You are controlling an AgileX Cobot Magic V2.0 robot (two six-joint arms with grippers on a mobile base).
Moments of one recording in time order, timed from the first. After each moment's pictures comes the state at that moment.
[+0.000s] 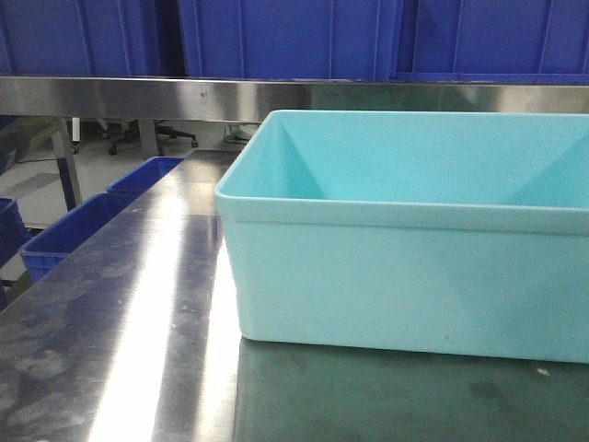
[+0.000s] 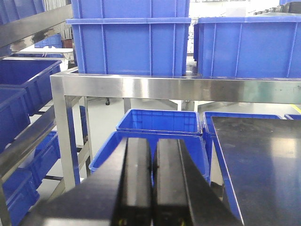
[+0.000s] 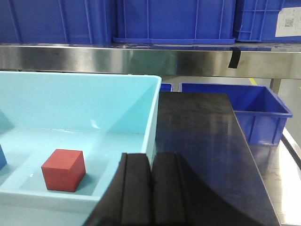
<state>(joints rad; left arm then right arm) -0.02 -0.01 0.01 0.00 0.00 -0.03 -0.01 -0.01 0.03 -0.06 0.09 0.12</state>
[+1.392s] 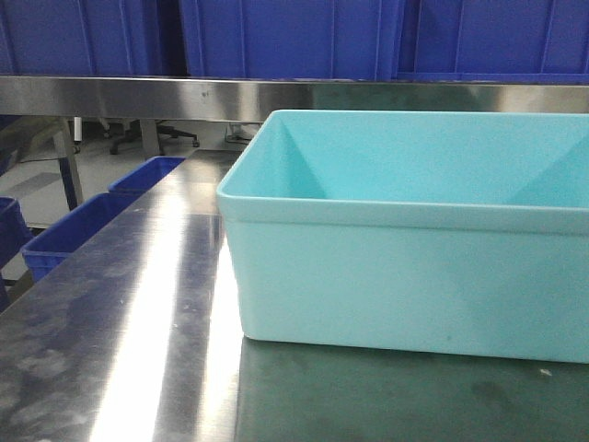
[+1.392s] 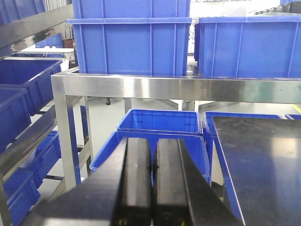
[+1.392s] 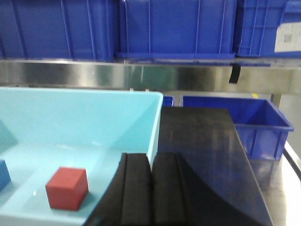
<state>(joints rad) -0.02 -0.01 0.01 0.00 0.00 -0.03 -0.01 -0.01 -0.01 -0.06 0.05 0.12</state>
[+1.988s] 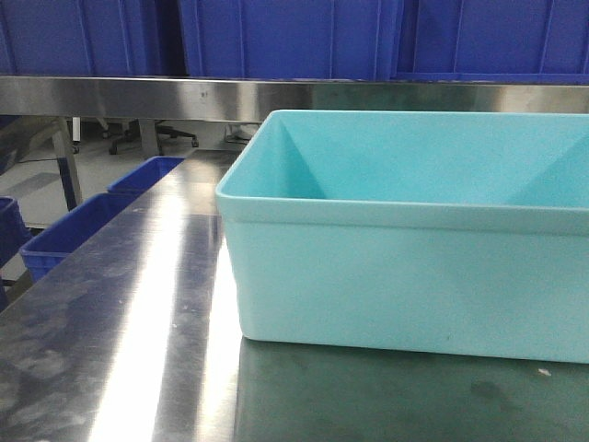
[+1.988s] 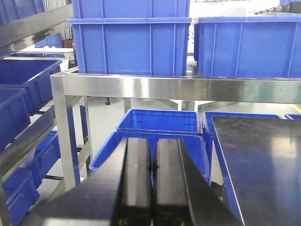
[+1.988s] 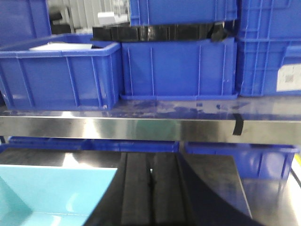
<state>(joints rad) -0.02 -0.01 0.01 0.00 0.00 -0.03 -0.01 0.47 -0.51 0.00 0.14 0.12</state>
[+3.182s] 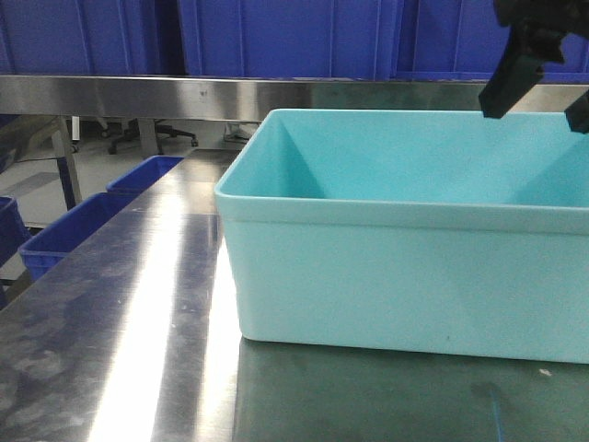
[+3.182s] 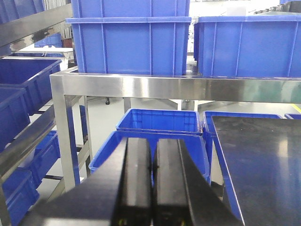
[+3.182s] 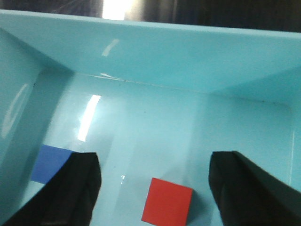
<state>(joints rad) -0.02 -0.01 0.01 0.00 0.00 -0.03 0.22 1.30 -0.90 0.16 0.46 0.12</state>
